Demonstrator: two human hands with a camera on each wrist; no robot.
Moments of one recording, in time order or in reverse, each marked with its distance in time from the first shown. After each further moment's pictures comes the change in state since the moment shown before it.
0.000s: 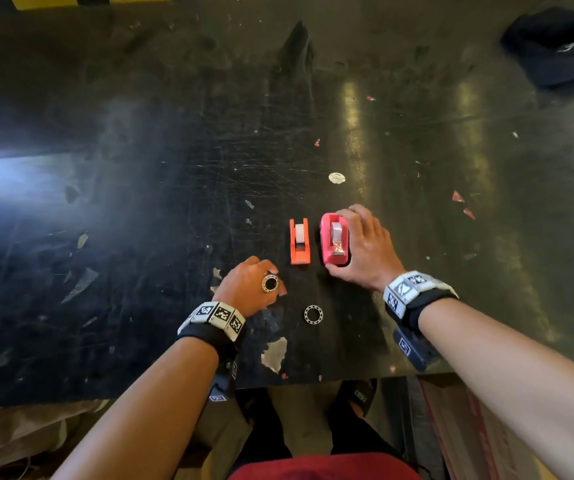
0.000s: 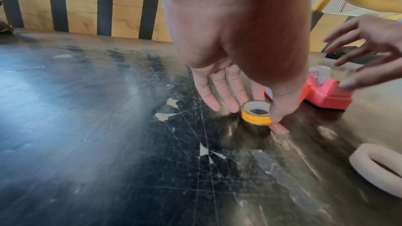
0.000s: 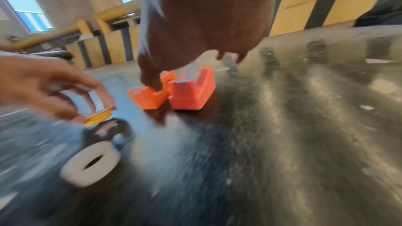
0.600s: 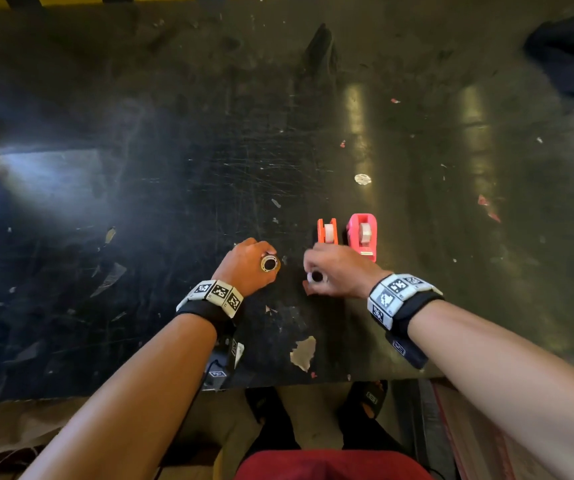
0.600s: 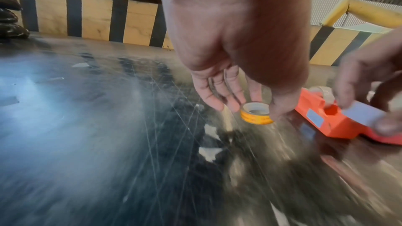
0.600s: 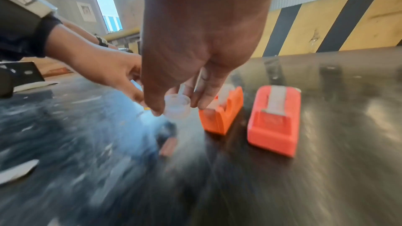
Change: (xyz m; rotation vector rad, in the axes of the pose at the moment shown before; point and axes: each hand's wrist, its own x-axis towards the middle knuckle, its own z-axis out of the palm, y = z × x) left_hand 0.005 -0.053 -0.042 -0.042 0.058 -0.002; right_hand 0.015 -0.093 0.017 0.032 -0.373 -0.300
